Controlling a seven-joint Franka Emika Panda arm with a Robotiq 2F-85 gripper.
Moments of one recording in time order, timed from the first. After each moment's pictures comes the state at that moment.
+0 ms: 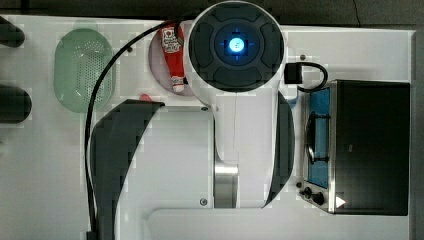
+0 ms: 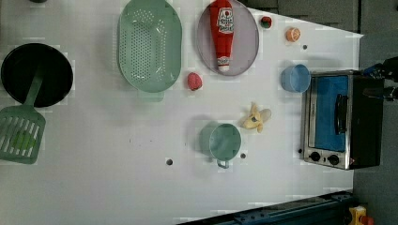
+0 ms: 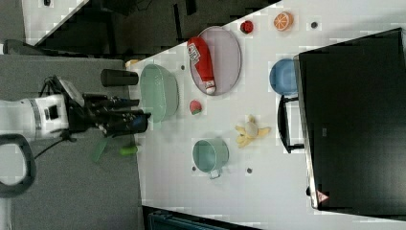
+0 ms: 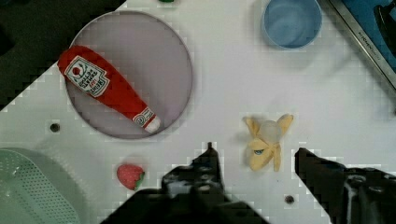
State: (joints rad) arm 0.01 -0.04 -0.01 -1.79 -0.02 0.20 -0.06
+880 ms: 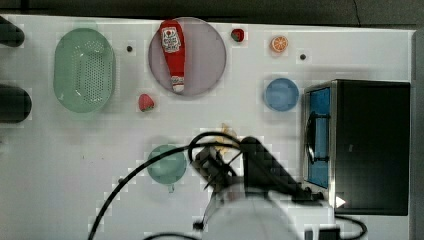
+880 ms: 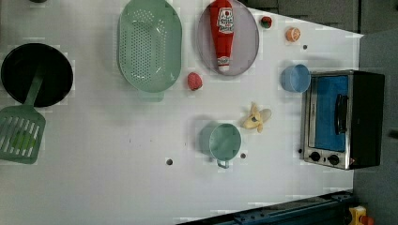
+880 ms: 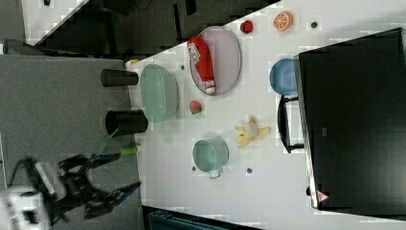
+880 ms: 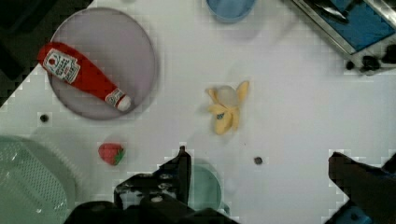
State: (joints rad) arm 0.00 -0.51 -0.03 -2.14 -0.03 0.19 0.02
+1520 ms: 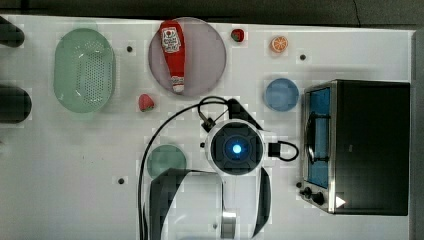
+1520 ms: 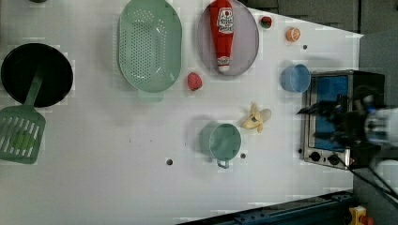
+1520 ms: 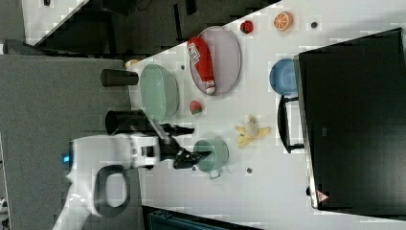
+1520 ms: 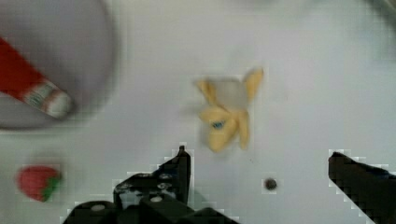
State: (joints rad) arm -0.01 -0.15 -0.02 -2.40 -0.03 0.65 0.03
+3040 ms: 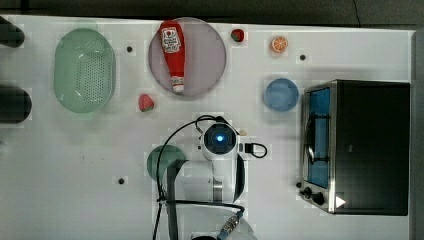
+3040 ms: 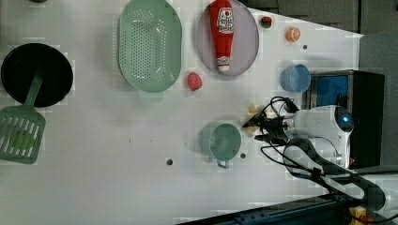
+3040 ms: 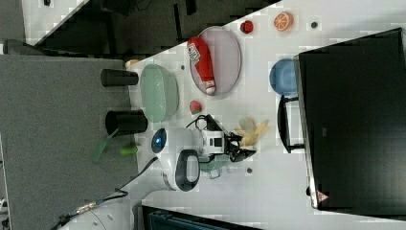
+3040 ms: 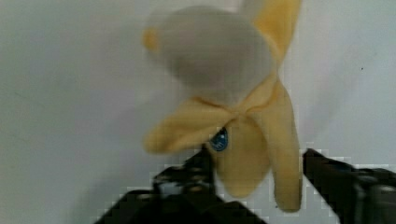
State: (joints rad) arm 0.00 0.37 -0.01 -2.47 -0.04 1.11 0.03
